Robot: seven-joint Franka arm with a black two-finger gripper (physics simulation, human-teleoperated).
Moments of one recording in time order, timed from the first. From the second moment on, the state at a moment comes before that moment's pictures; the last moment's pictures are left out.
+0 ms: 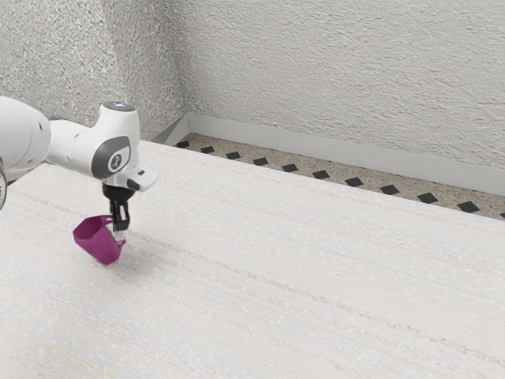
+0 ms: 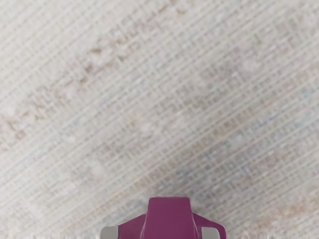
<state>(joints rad) 0.05 0.38 0.21 -1.89 0.18 2.13 0.79</state>
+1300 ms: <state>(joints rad) -0.01 0.68 -0.05 -1.41 0.31 1.70 0.43</state>
